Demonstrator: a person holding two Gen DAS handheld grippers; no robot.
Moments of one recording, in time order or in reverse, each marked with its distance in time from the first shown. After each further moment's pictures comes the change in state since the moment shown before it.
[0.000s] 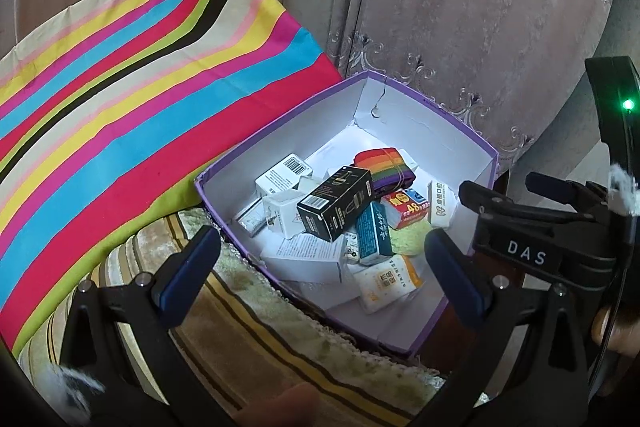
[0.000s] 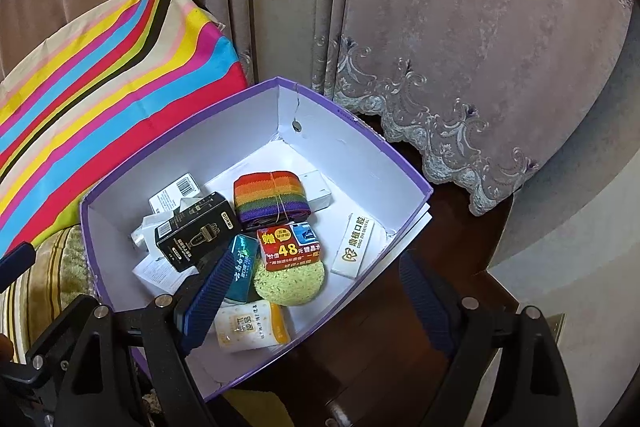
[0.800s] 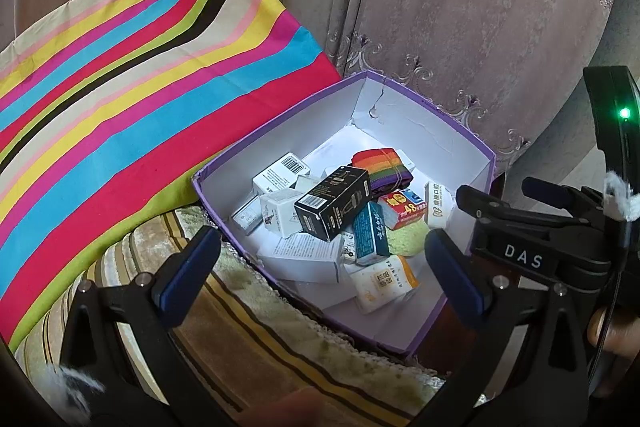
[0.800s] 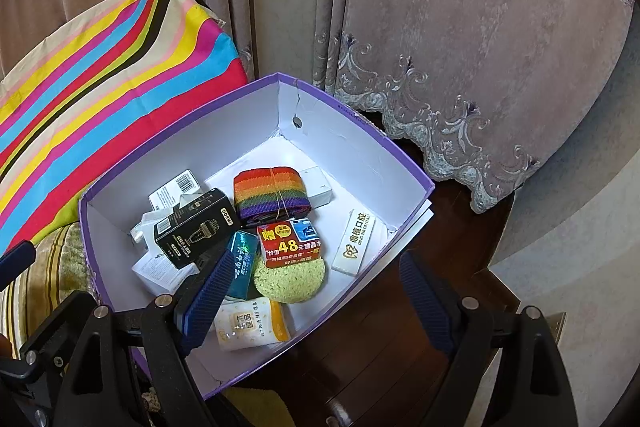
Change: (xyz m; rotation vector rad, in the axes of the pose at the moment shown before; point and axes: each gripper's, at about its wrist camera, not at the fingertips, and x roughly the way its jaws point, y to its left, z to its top) left arm -0.002 0.003 -0.002 -0.001 0.002 -0.022; right arm 0.002 -0.002 -0.001 0.001 0.008 0.006
